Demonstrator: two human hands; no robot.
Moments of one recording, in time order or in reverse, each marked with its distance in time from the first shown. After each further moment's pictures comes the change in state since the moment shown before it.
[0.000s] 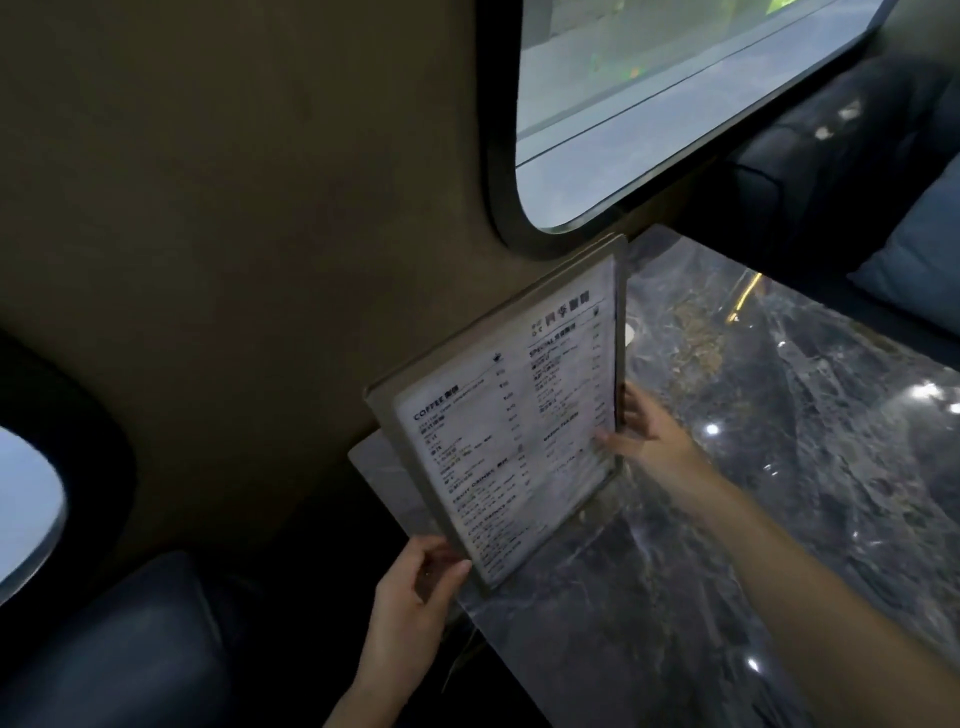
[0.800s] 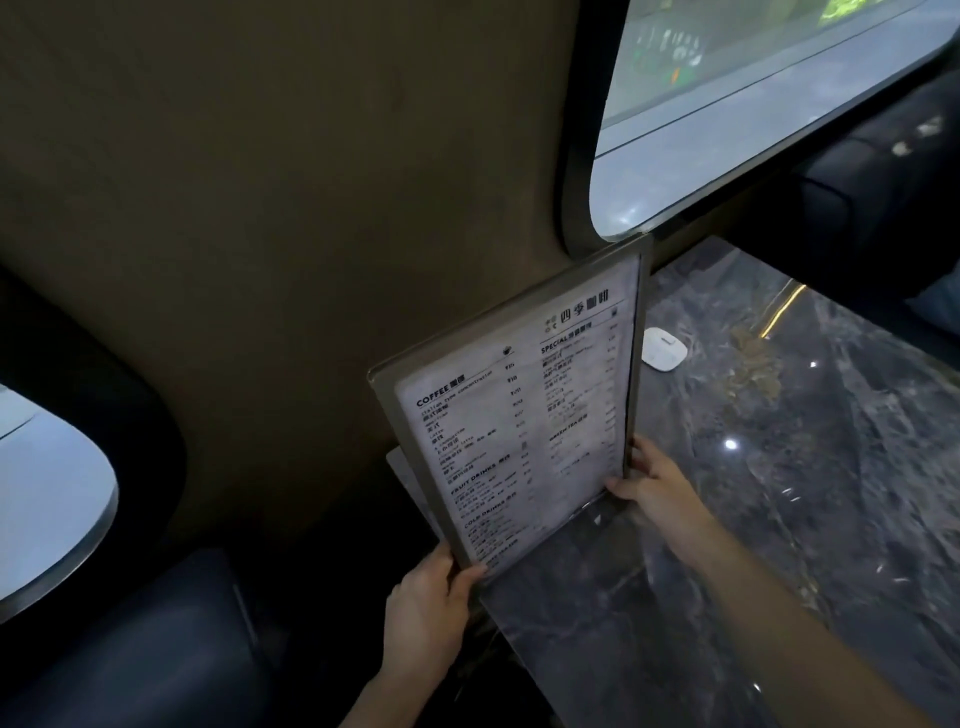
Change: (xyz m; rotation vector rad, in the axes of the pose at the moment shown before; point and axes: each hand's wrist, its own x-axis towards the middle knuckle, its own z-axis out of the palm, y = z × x) left_hand 0.026 -0.014 -0.015 0.457 0.065 -0.069; right_hand 0.026 0.035 0.048 0.084 0.078 0.225
